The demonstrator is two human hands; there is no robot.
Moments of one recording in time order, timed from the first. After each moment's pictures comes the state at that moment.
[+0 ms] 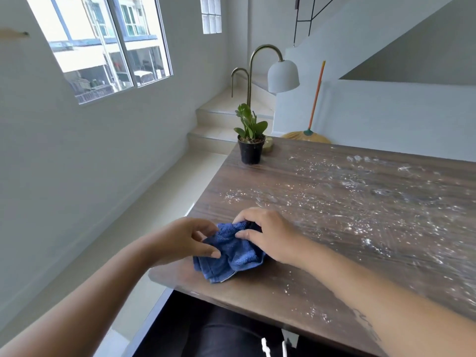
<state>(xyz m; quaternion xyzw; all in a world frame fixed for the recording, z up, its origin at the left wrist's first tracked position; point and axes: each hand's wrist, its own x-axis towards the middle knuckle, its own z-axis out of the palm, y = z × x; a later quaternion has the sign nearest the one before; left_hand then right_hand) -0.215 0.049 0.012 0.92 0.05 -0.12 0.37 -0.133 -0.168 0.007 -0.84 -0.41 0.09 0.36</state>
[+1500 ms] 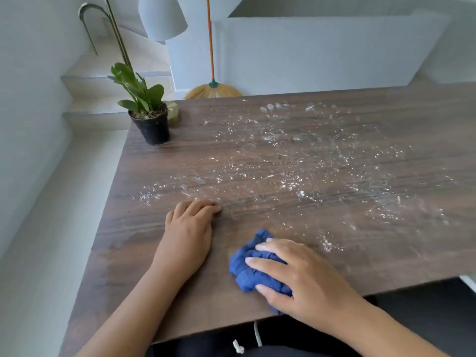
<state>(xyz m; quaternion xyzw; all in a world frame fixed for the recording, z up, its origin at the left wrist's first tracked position) -0.130 -0.050 -0.063 0.96 -0.17 0.13 0.20 -0.222 -0.283 -0.045 -0.95 -0.25 -0.06 0.19</state>
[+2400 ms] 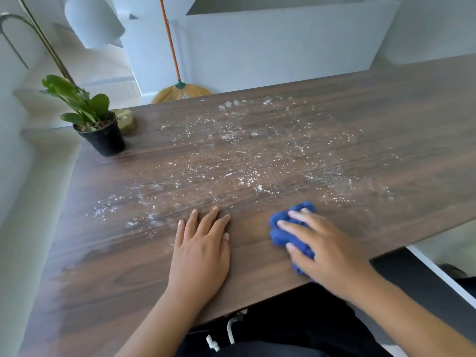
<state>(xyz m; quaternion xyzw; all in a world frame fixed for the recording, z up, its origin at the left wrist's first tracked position) -0.172 -0.138 -0.060 0.97 -0.16 0.06 0.16 -0.230 -0.378 -0.045 -0.98 -0.04 -0.09 0.17</state>
